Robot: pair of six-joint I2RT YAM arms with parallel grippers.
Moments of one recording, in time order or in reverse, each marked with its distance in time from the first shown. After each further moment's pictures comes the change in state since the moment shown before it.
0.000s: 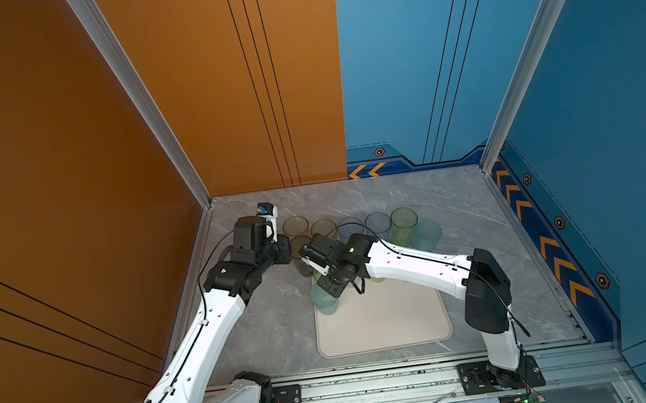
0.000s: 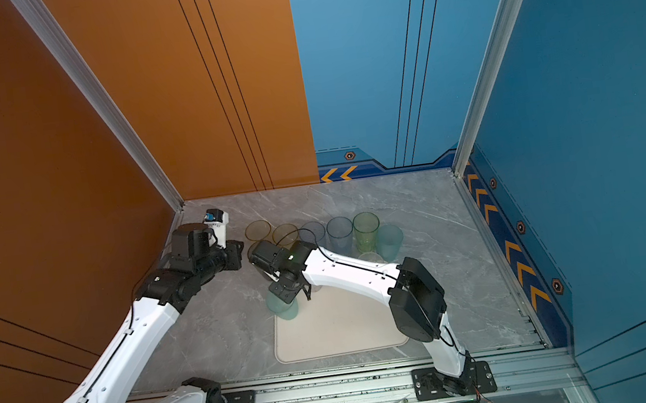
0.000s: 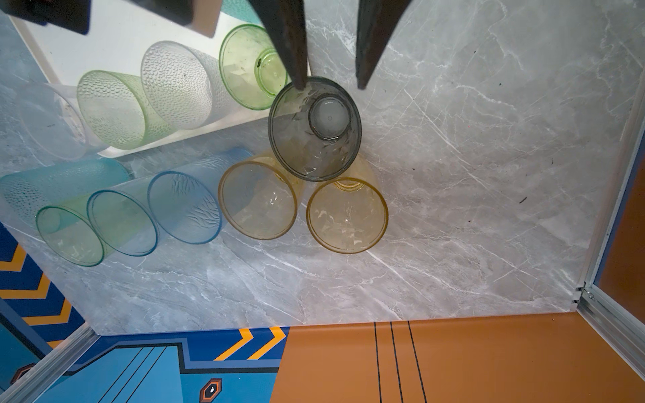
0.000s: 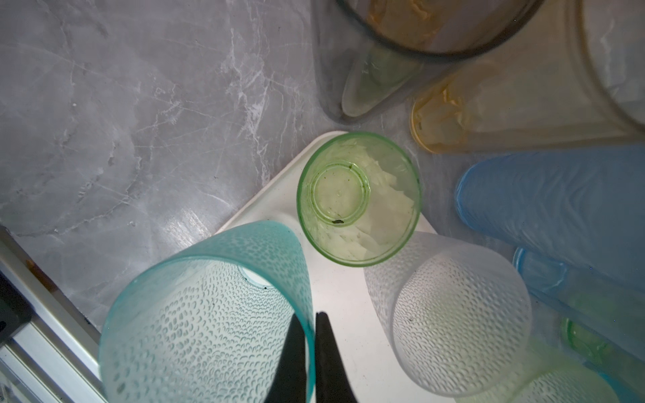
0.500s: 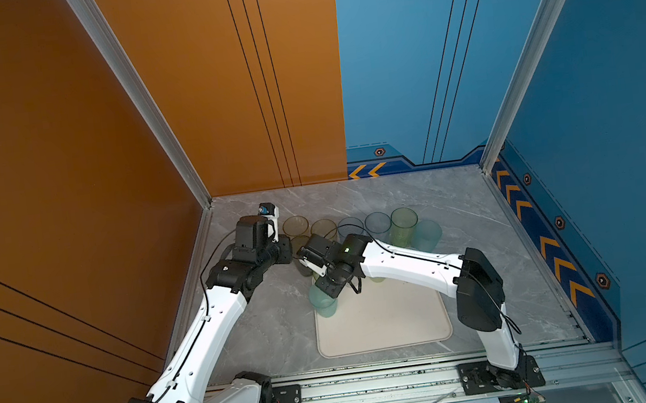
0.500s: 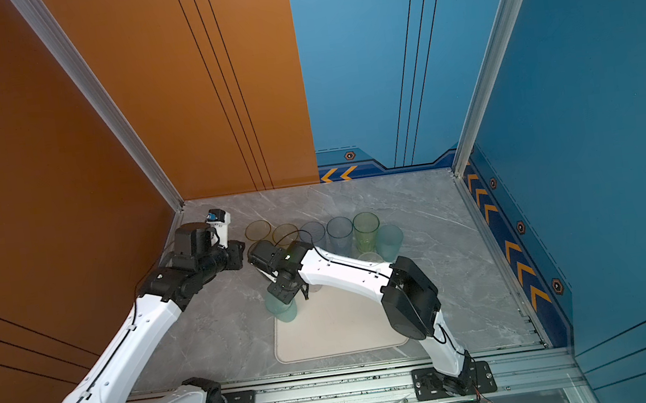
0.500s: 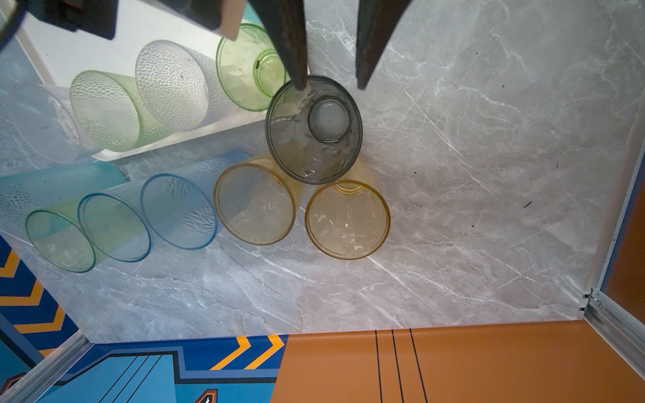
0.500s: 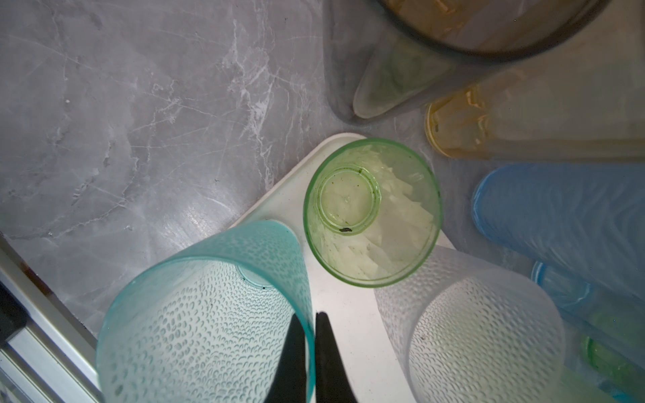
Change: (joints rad) left arm 0.003 0.022 0.000 0.000 0.003 0.000; right arm -0.008 0.045 0.020 0.000 -0.026 -0.011
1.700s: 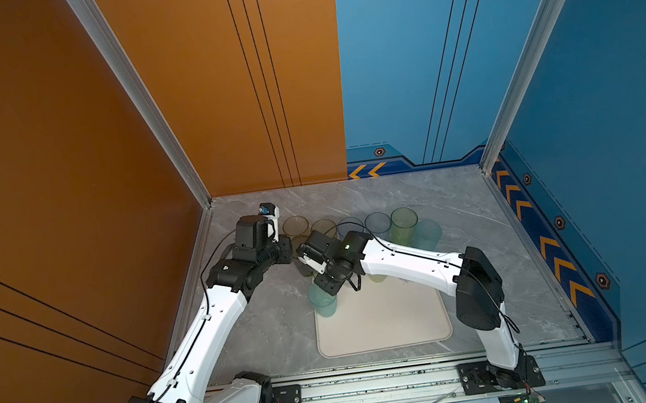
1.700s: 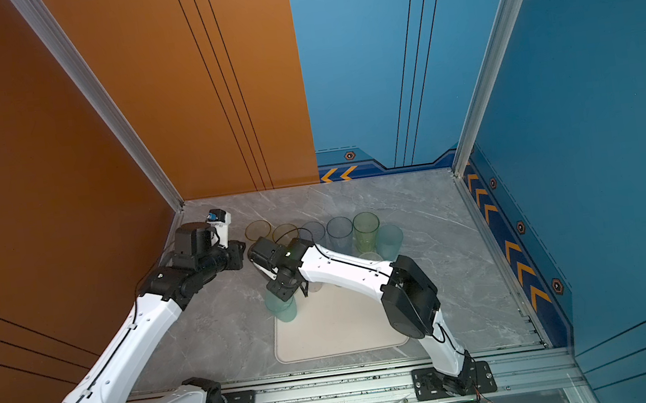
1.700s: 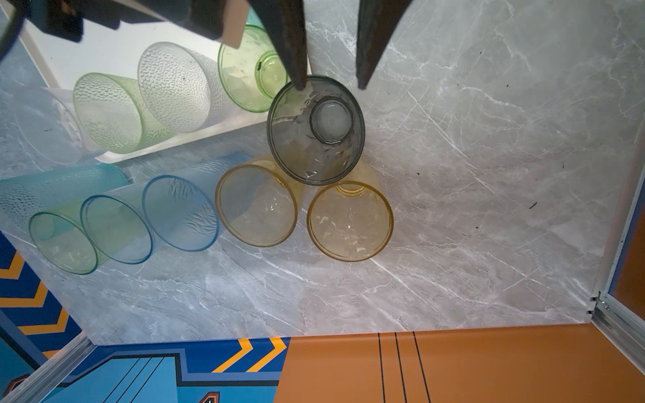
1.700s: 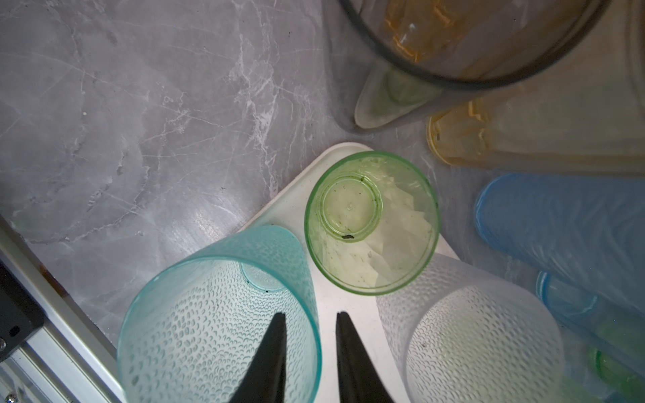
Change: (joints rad) left arm 0.002 0.003 0.000 0.000 0.013 0.000; right arm -0.011 0.005 0.021 0.000 -0.027 -0.003
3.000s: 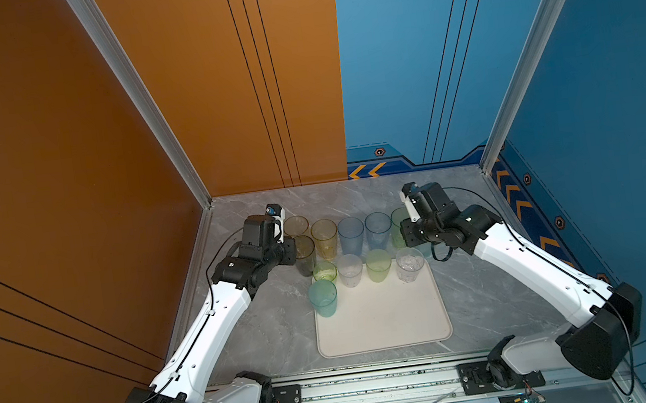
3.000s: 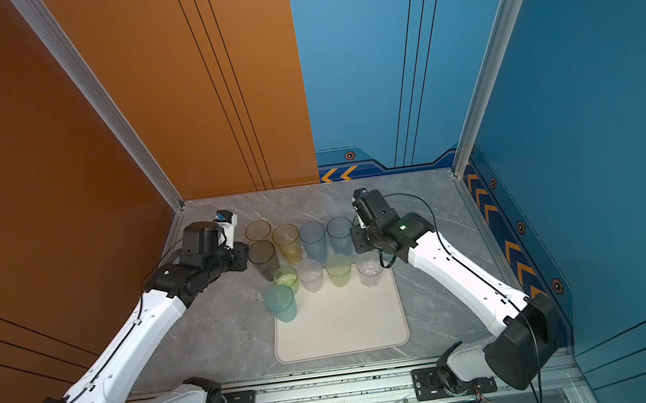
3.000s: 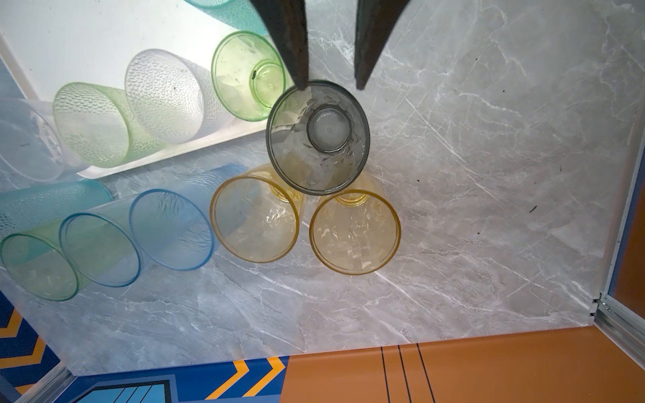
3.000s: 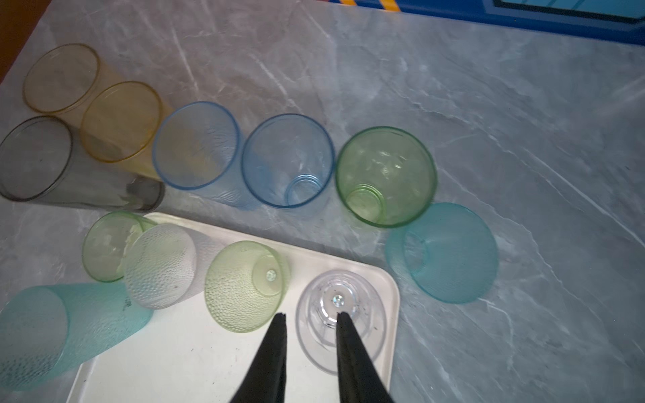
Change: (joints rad) left arm -0.048 0.030 0.012 -0.026 -0.046 0.016; right arm -0.503 -0.697 -0.531 0.143 0.072 0.186
